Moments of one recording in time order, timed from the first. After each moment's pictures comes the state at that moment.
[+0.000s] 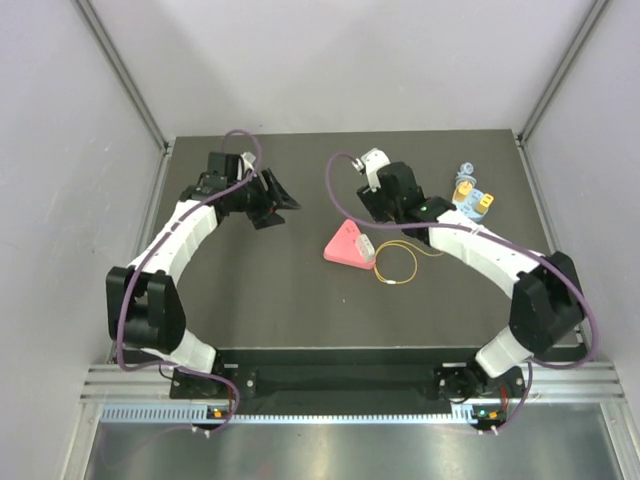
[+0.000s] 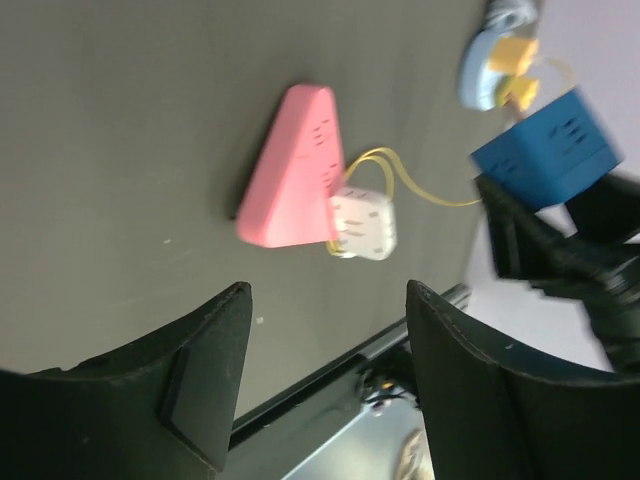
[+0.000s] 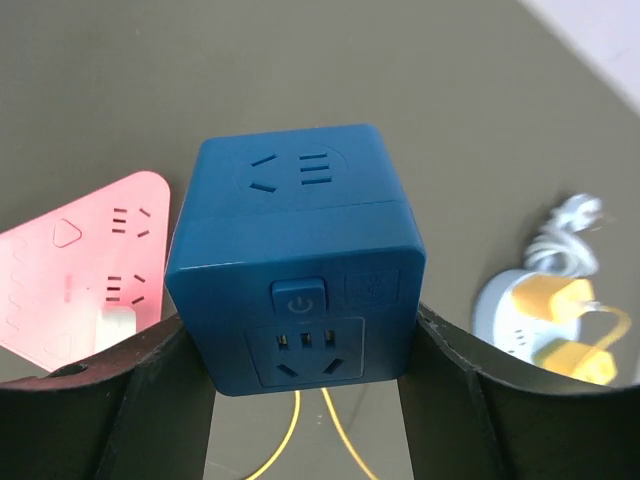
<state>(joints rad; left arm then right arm) -0.18 1.54 1.26 -0.50 0.55 -0.77 0.64 1.53 1.19 -0.26 0.35 -0.22</state>
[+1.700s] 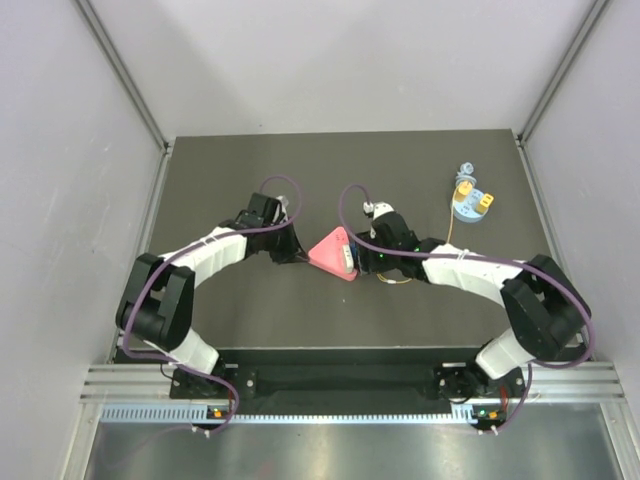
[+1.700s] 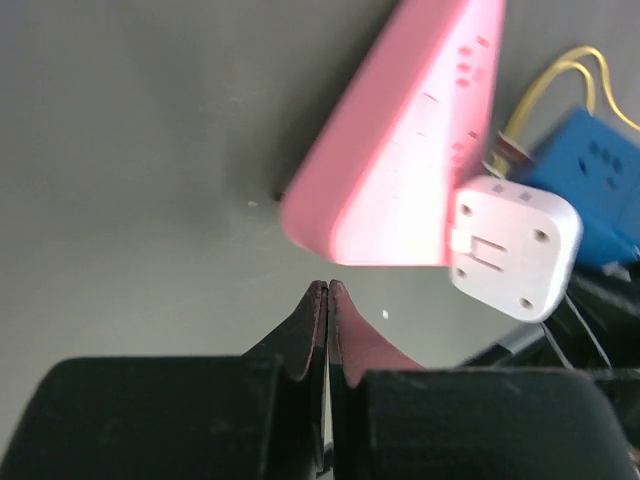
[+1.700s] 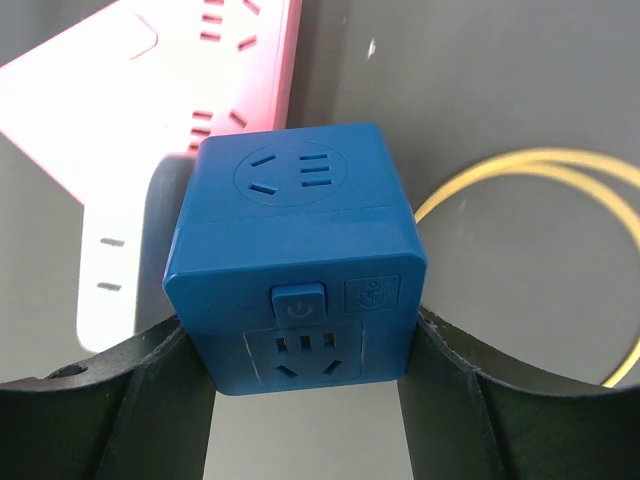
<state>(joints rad) -0.39 1.58 0.93 -0.29 0.37 -0.67 0.69 1.53 0.85 -0.14 0.06 0.33</state>
